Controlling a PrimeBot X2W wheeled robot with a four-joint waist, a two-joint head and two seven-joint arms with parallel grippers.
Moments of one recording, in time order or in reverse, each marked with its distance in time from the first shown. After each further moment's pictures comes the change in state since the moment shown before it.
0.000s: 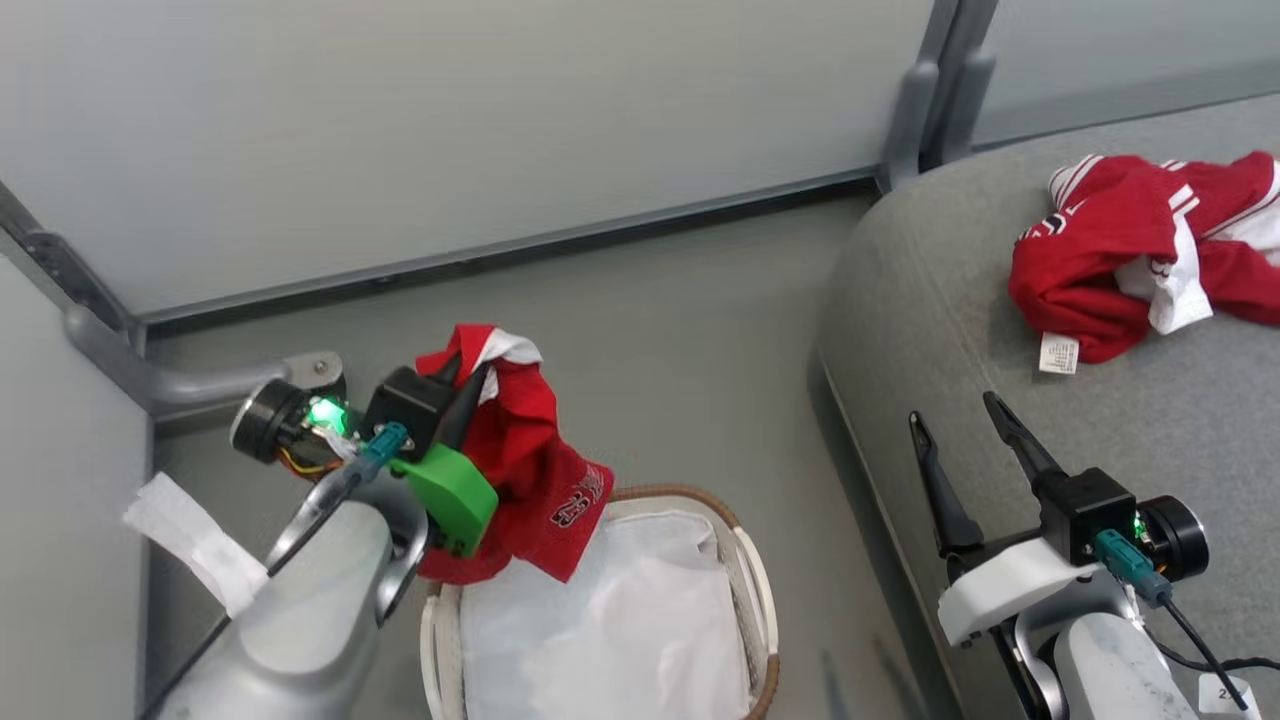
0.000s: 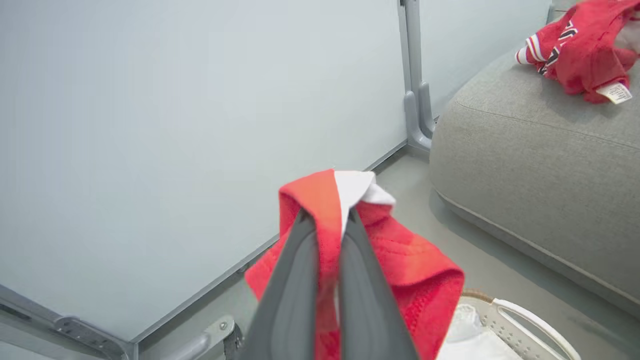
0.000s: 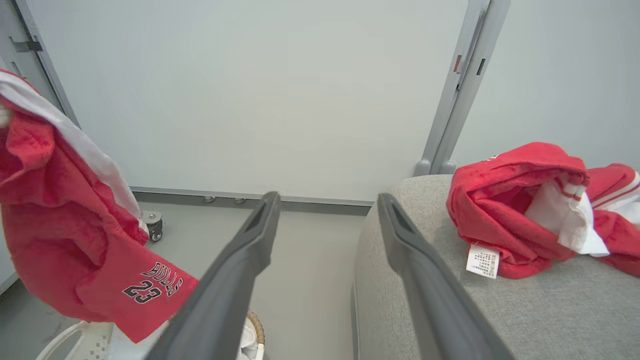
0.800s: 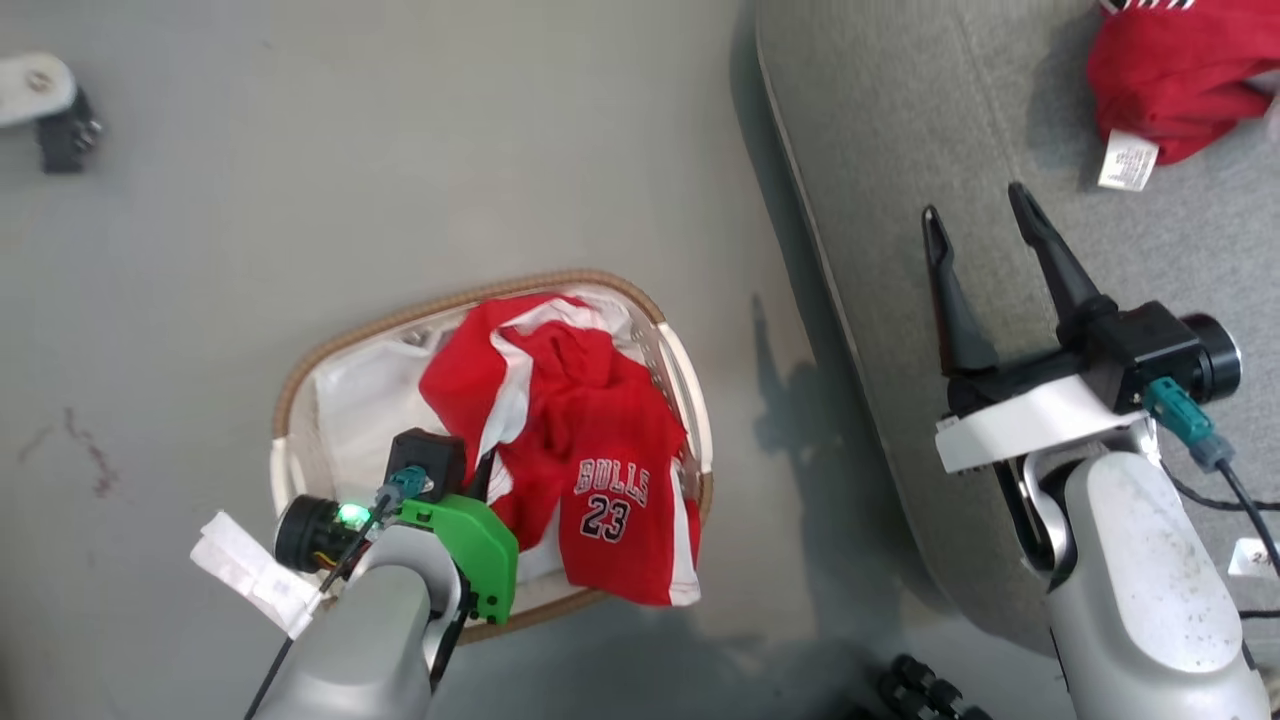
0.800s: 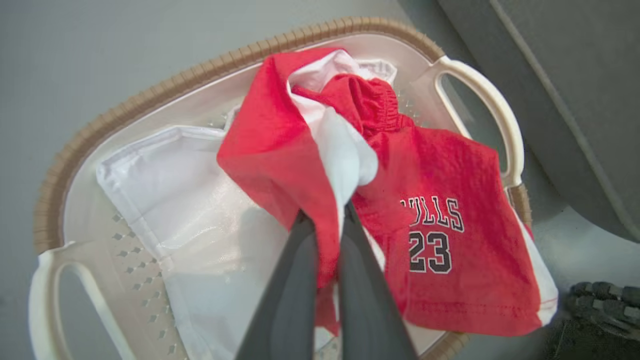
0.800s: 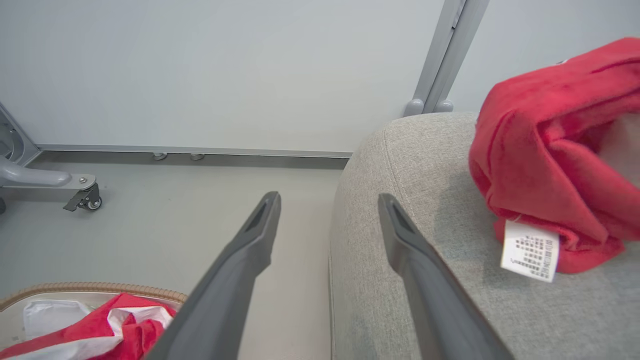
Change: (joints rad) left arm -0.046 -0.159 0.007 0.444 -0.156 0.013 0.000; right arm -0.237 0.000 0.000 -0.091 0.048 0.000 0.000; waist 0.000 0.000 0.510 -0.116
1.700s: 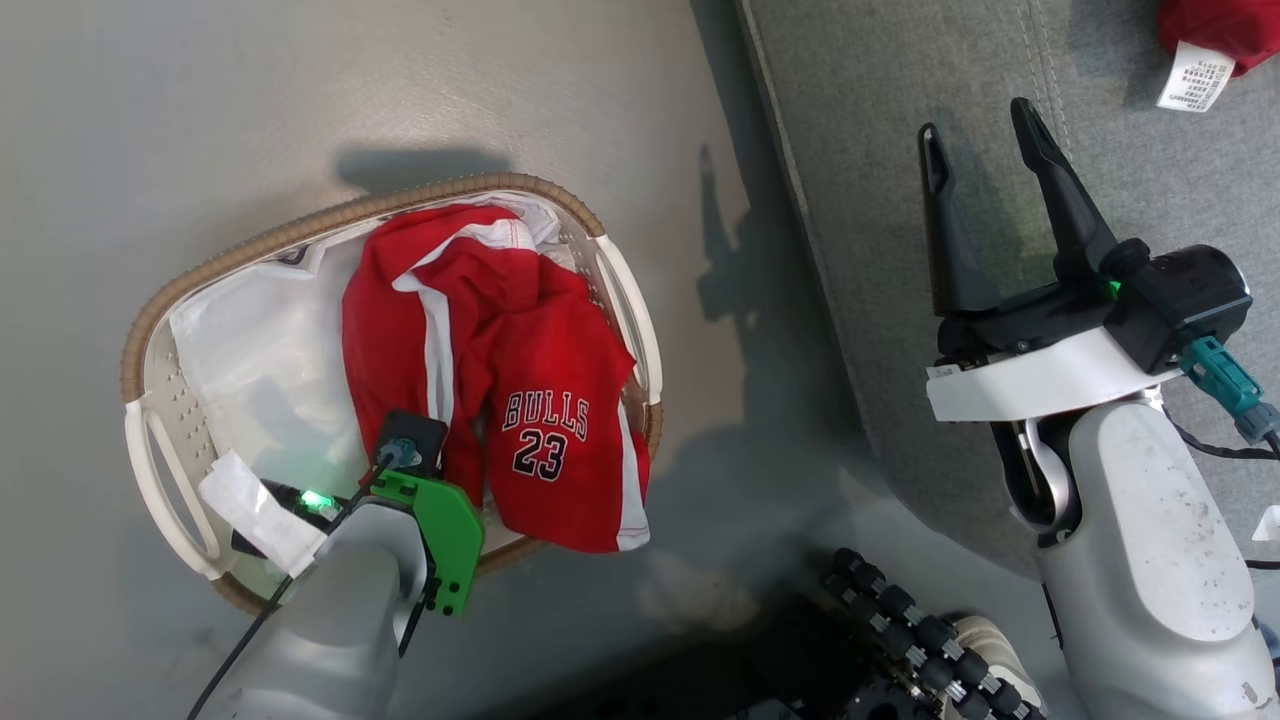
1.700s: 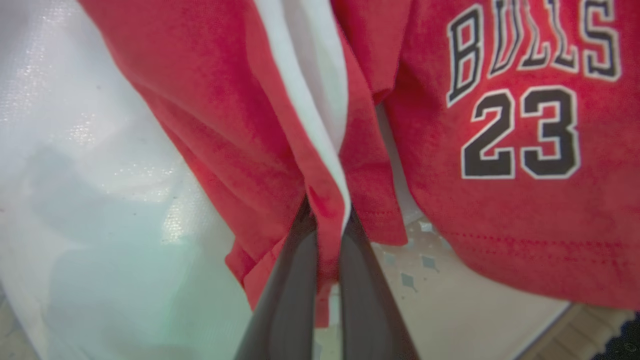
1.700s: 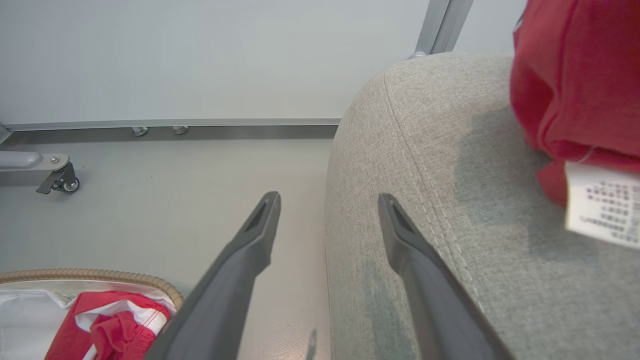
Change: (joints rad) left arm -0.106 0.001 -0.027 0.180 0.080 0.024 0.119; right arm -0.061 -0.001 0.040 -0.097 0.088 0.000 0.000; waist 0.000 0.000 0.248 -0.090
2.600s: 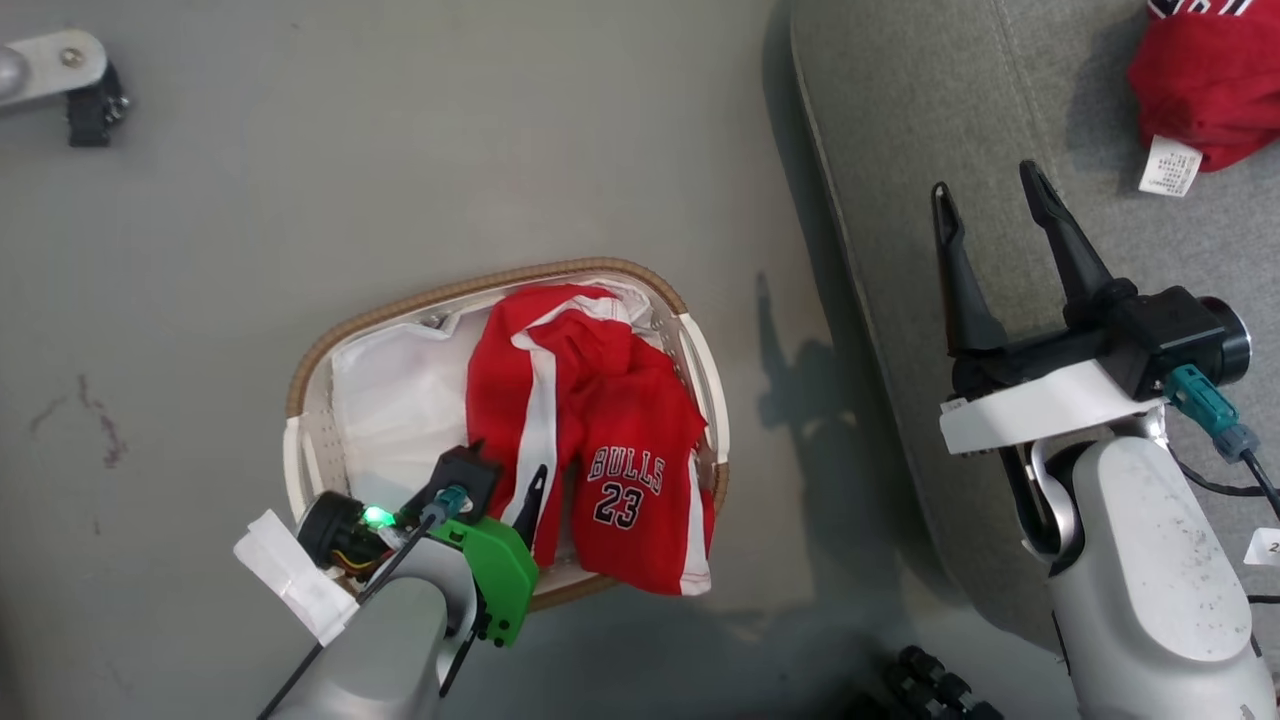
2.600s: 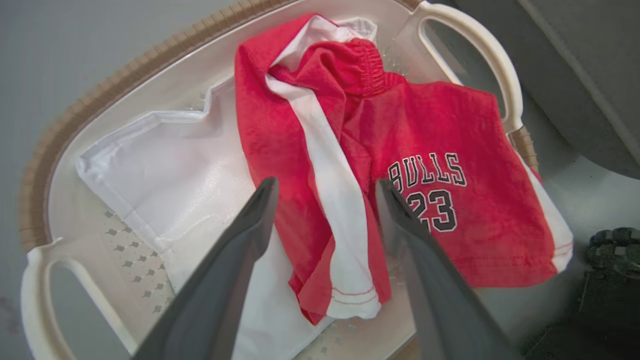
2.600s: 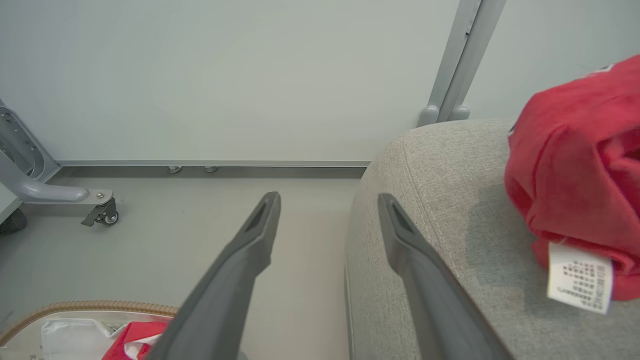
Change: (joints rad) left arm 0.138 -0.008 -0.005 -0.220 0.055 -0.025 -0.121; right arm 0.051 0.000 -0.044 0.072 -0.054 0.000 0.000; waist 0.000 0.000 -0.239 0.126
